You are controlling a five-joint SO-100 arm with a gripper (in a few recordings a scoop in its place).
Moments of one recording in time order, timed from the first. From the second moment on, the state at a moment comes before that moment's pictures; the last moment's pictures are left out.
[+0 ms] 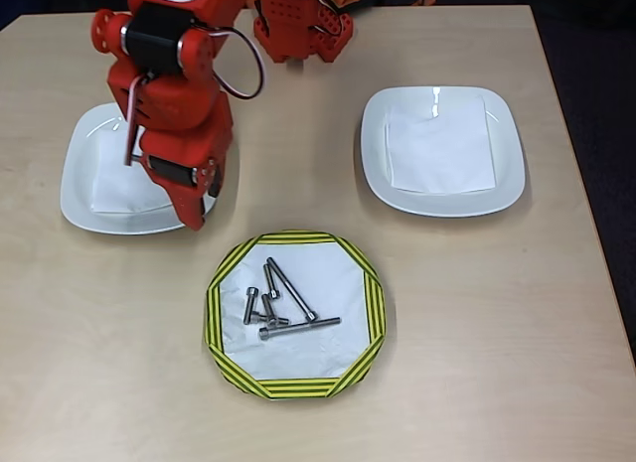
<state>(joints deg) 13.6 65.7 59.7 94.7 1.6</state>
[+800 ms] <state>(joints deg) 0.4 60.6 64.4 63.8 53.2</state>
